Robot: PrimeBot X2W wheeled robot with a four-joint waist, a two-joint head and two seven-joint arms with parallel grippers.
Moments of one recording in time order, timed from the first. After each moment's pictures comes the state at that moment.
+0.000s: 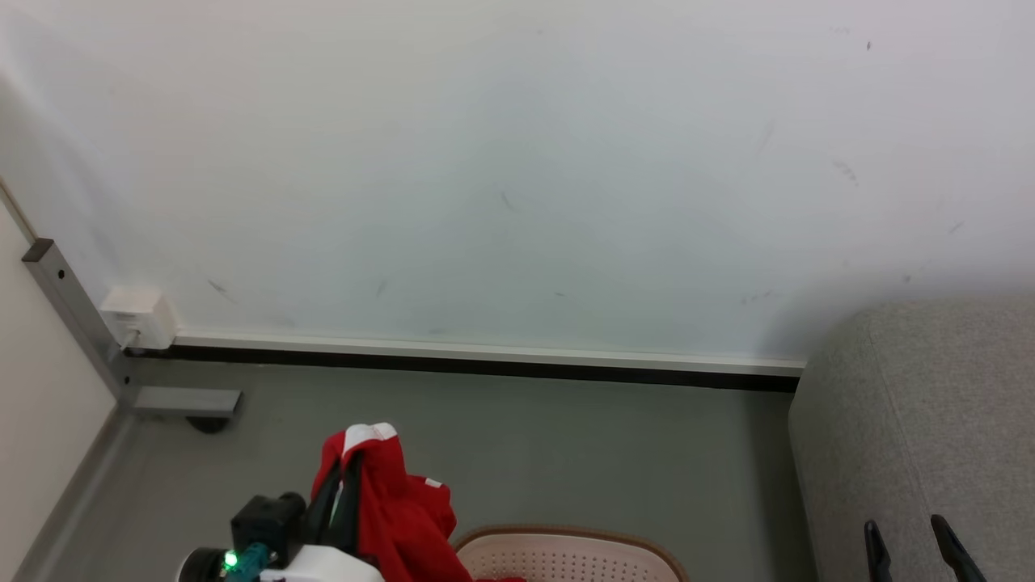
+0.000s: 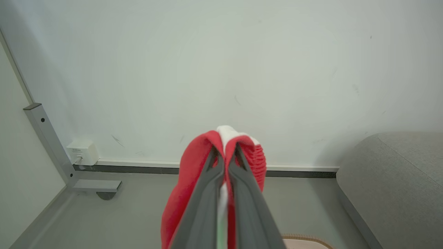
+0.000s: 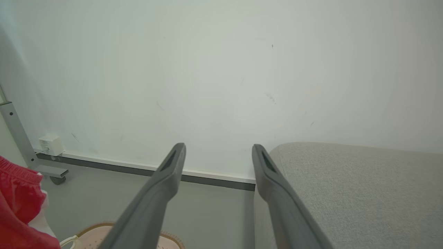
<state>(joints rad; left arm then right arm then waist) -0.14 0.15 -0.26 0.34 -0.25 0.09 -0.26 0.19 -0.09 -0.03 0.08 0.15 0.13 -0.26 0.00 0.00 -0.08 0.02</state>
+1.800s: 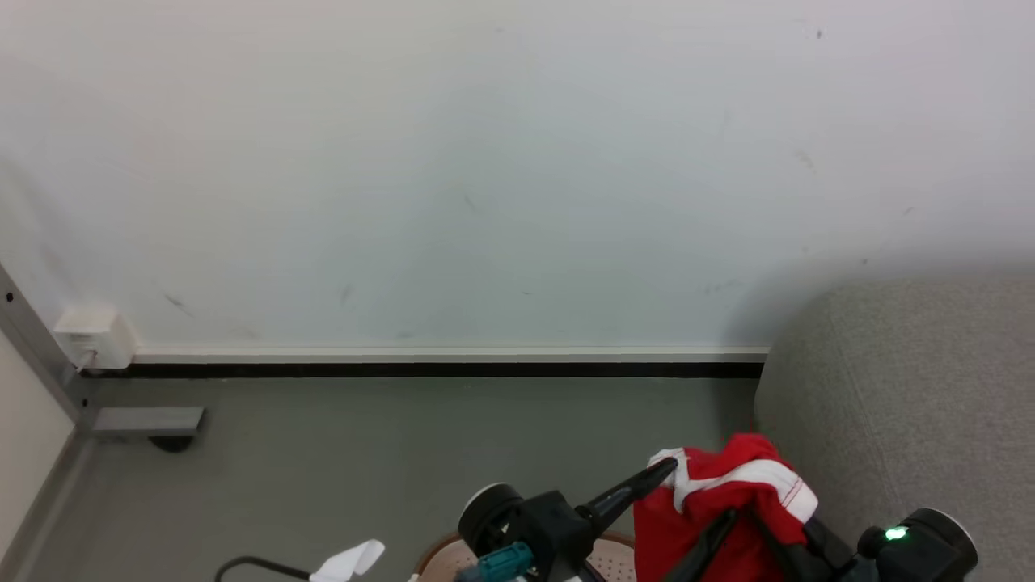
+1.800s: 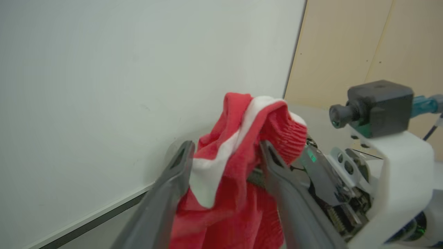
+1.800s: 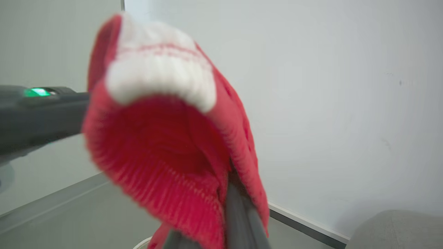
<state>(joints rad) -0.29 0.07 -0.79 0.06 -0.36 -0.10 -0.10 -0.10 -0.35 0.53 0.06 0.44 0.13 -0.26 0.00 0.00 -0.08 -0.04</state>
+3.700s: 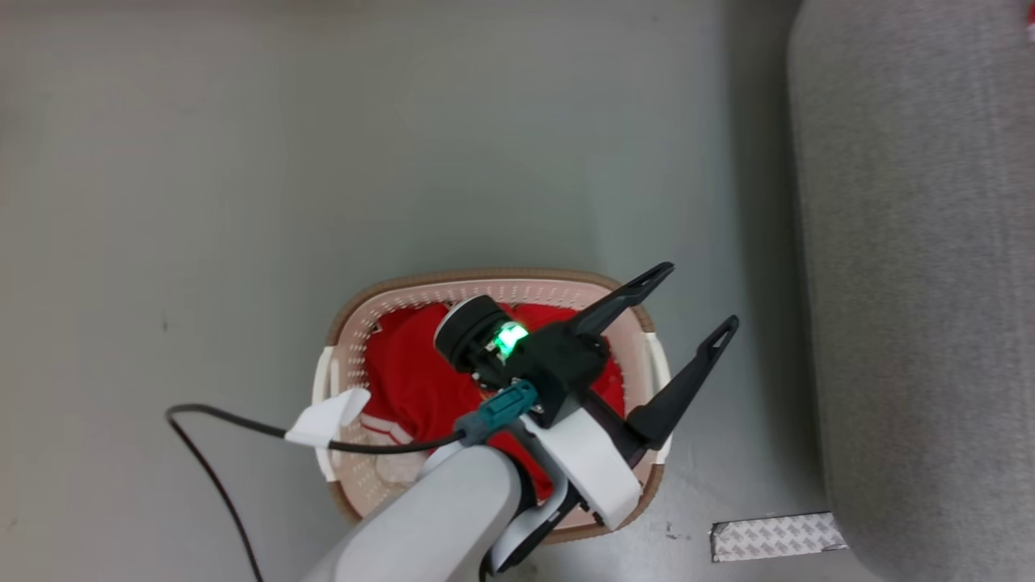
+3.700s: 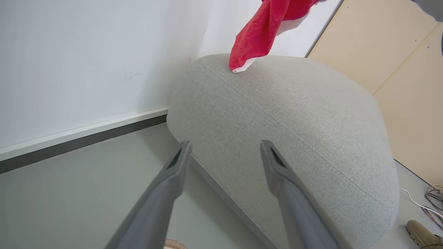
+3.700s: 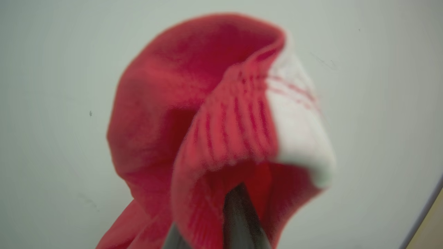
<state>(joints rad) -0.65 0.09 -0.78 0.12 -0.33 -0.04 -0.09 -1.18 -0.63 -0.12 0.55 0.31 0.13 -0.20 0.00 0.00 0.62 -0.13</state>
